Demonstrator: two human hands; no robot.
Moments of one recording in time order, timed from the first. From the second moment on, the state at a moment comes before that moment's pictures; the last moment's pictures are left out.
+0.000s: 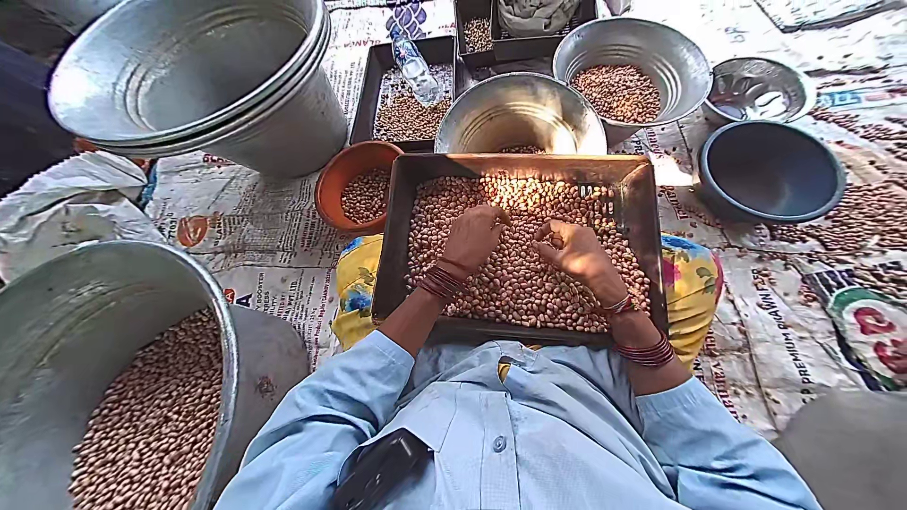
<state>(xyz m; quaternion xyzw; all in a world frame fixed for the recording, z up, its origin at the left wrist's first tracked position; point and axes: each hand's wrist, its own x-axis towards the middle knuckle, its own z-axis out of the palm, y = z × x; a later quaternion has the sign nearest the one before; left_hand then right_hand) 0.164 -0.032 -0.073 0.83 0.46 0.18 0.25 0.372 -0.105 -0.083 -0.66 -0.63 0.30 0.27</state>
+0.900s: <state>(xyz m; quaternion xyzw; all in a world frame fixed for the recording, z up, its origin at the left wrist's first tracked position) 0.228 -0.016 -0.080 0.68 0.38 0.02 0.63 0.407 -0.119 -0.080 -0.75 -0.58 0.22 0.22</state>
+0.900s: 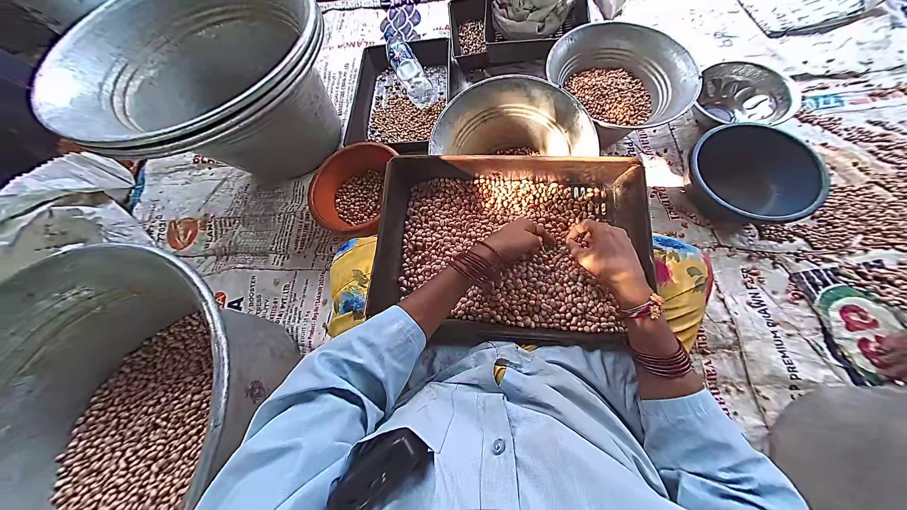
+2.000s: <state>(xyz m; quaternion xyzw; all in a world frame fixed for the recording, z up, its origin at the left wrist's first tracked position) 0.110 0.035 -0.015 0.82 0.52 0.23 0.12 0.376 -0.111 -0.078 -0.70 -0.67 0.19 0.12</state>
